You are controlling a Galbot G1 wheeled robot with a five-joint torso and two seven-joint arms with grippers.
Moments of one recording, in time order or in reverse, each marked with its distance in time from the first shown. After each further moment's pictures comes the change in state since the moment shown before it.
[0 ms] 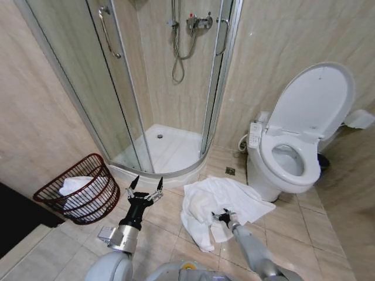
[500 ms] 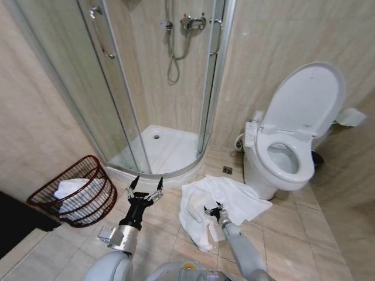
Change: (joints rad) left arm 0.000 0.000 0.000 0.000 0.000 0.000 0.000; right arm -0.081 0.091 -0.002 0.163 -0.159 0.032 0.076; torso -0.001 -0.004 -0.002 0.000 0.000
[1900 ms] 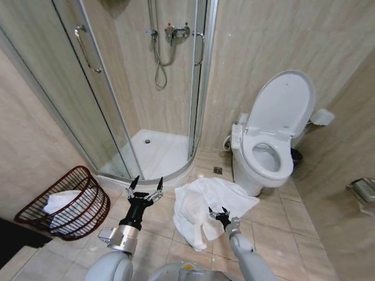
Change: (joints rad) left arm 0.000 0.000 0.000 0.000 0.000 0.000 0.000; right arm -0.279 -0.060 -0.044 0.452 0.398 -0.132 0.060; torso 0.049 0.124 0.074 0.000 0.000
